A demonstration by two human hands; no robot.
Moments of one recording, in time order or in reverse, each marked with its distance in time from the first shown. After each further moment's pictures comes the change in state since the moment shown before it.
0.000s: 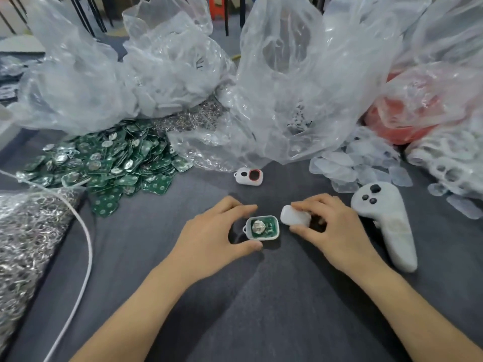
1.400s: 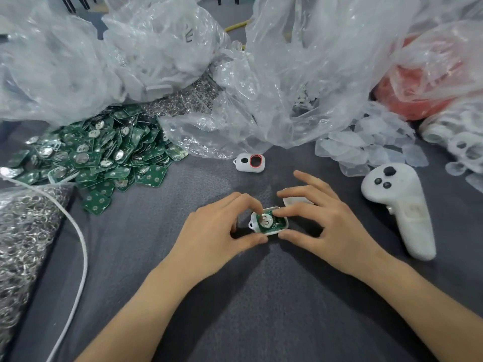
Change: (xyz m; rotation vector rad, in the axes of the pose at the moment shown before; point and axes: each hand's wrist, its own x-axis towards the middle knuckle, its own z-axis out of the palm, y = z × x) left_hand 0.001 0.004 0.000 -0.069 0.044 0.052; right_hand -0.001 0.001 0.015 0.046 -0.050 -0.354
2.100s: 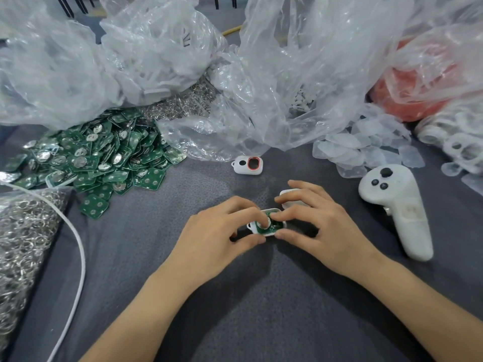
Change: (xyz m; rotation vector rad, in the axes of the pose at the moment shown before) left_hand -0.001 -0.001 0.001 0.017 -0.035 0.080; right_hand 0.001 -0.005 0.000 0.023 -0.020 0.025
